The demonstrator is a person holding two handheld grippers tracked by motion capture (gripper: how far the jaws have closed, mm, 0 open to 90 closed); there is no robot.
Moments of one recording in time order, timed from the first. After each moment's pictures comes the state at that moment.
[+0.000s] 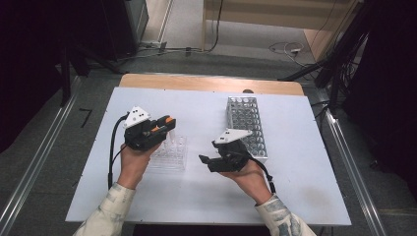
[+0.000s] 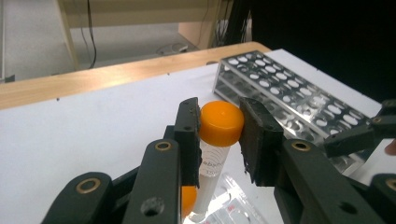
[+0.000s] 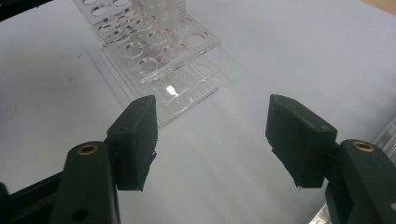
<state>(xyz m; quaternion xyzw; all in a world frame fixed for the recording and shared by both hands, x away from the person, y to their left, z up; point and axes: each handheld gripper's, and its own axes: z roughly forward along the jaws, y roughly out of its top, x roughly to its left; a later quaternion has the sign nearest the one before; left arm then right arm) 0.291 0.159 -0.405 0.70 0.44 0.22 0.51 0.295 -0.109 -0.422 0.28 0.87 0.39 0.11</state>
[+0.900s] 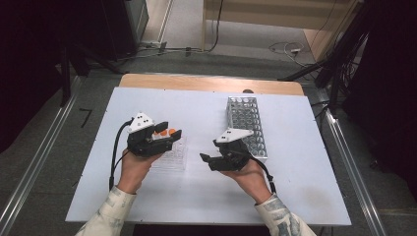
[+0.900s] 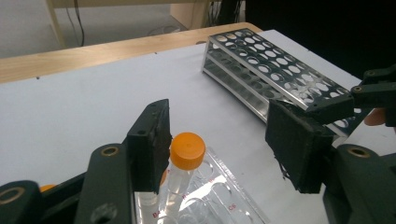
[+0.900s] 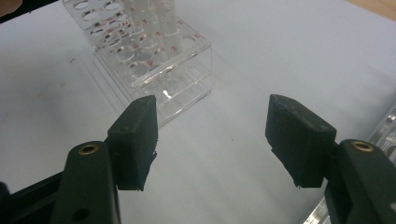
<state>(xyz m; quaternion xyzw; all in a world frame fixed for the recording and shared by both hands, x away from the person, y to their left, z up) 0.281 0.155 -0.407 0.71 0.45 0.19 0.51 0.298 -0.111 -0.423 0.29 0.86 0.40 0.12</state>
